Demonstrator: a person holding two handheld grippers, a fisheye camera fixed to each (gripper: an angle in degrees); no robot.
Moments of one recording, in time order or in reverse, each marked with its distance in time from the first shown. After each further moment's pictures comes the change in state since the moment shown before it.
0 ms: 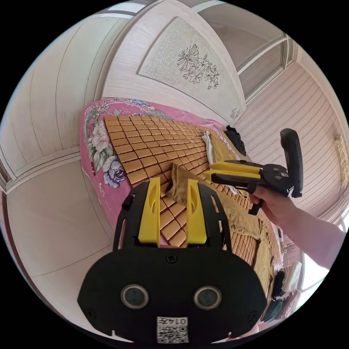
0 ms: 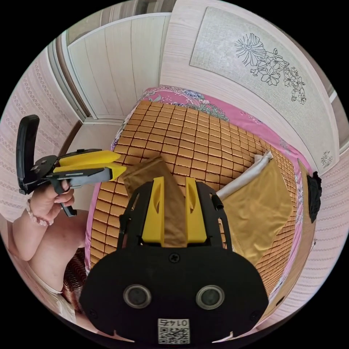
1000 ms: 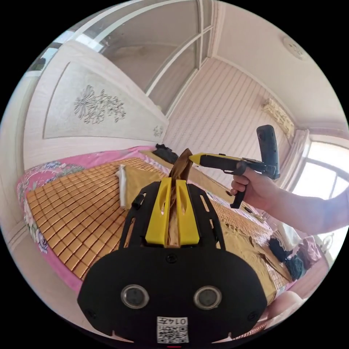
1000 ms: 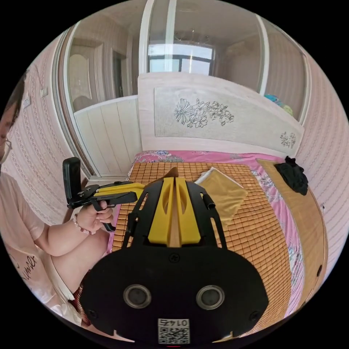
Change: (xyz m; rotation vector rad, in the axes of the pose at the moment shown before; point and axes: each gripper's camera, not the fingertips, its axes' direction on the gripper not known) left arm 0.178 0.081 -0.013 0.230 0.435 0.438; right arm 0.077 0.198 -0.279 0.484 0.040 0.258
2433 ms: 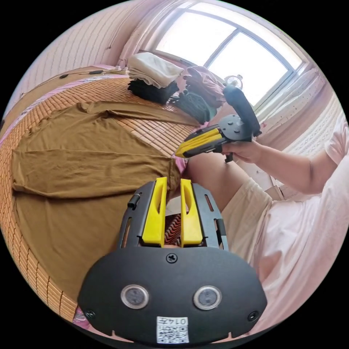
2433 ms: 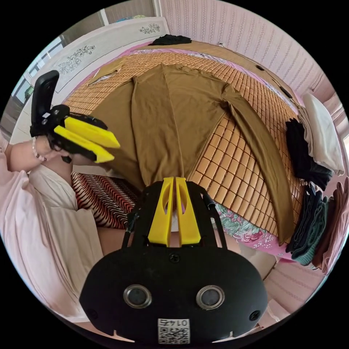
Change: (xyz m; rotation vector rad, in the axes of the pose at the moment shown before) left arm 0.418 0.327 0.226 -1.071 0.611 0.863; right arm -0.072 0.483 -0.399 -0.675 0.709 0.649
